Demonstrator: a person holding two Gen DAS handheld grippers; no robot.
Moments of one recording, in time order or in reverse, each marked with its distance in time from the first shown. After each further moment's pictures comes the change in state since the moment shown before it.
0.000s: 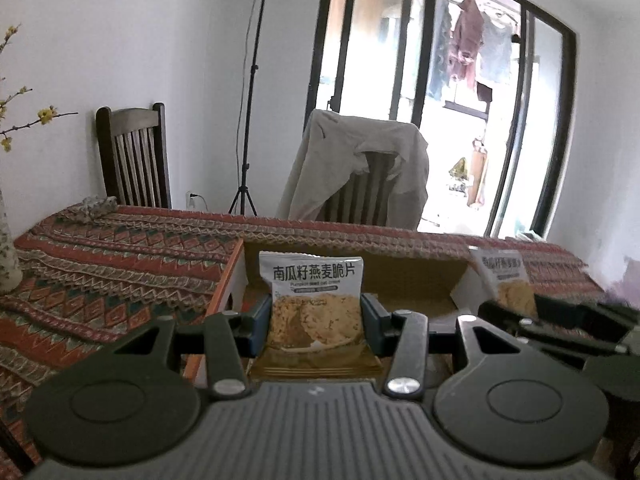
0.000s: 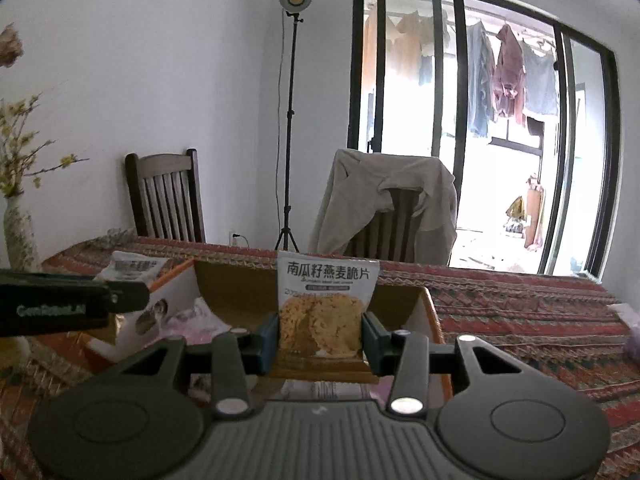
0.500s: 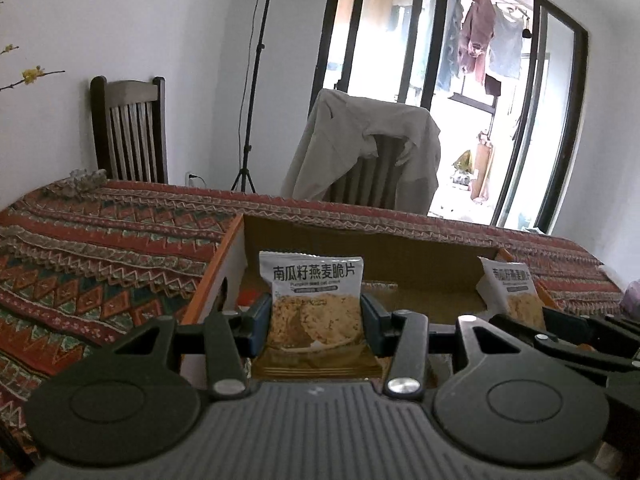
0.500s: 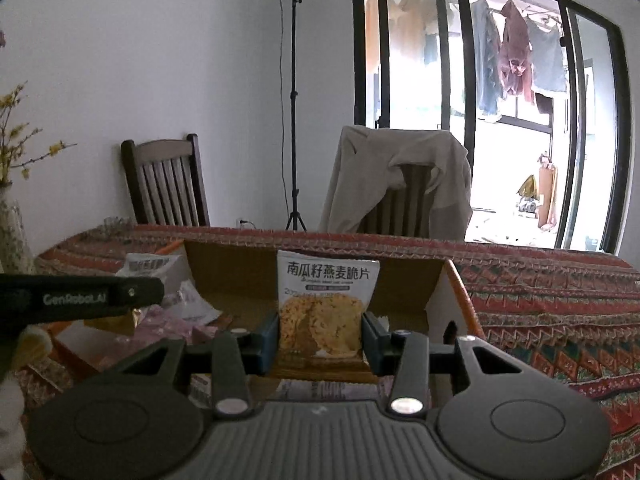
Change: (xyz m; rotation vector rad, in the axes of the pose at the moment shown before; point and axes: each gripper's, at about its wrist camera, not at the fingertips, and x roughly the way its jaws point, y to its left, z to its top) left arm 0.056 0.018 -0.024 -0.020 0.038 -0.011; right arm 0.041 -0.005 -0.027 0.011 0.052 0.040
